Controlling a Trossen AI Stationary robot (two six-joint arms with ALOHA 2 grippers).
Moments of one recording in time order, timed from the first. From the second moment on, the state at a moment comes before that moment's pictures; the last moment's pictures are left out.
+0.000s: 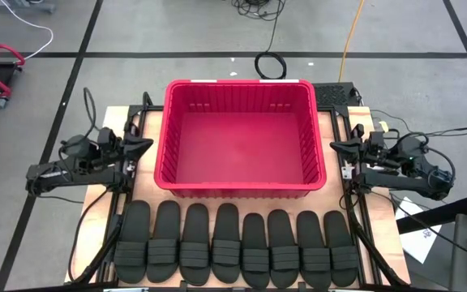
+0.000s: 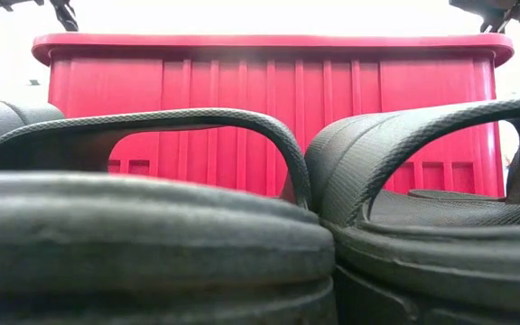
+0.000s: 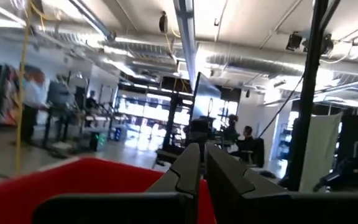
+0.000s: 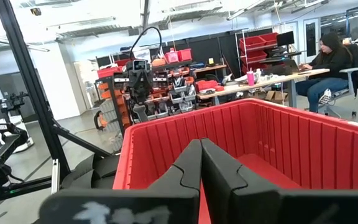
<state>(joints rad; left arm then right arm) 0.12 0.16 0.39 0.15 0.01 -0.20 -0.12 0.00 0.51 -0.39 0.08 0.20</state>
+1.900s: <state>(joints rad) -0.38 1.07 1.20 -0.41 0.02 -0.38 -0.12 0.01 0.85 -0.67 0.10 0.08</state>
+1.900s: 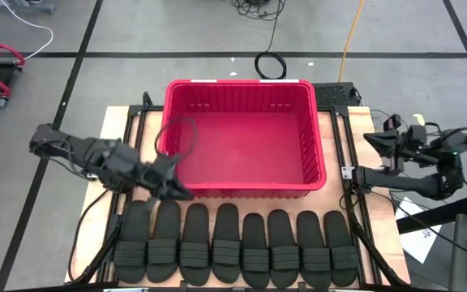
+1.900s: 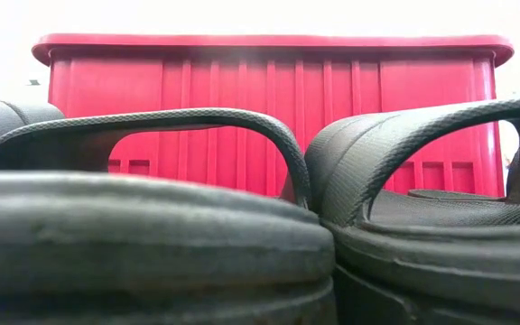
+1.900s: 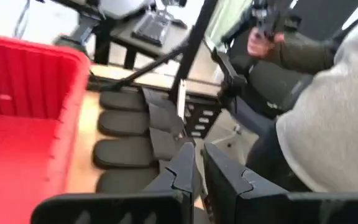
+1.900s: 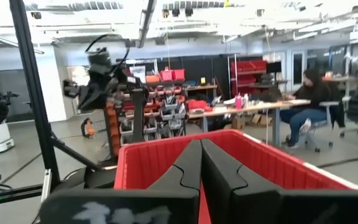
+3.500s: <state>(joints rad) -0.82 1.01 0.79 -0.57 -0.16 -1.20 -0.12 0.01 0.88 -0.55 0.28 0.01</state>
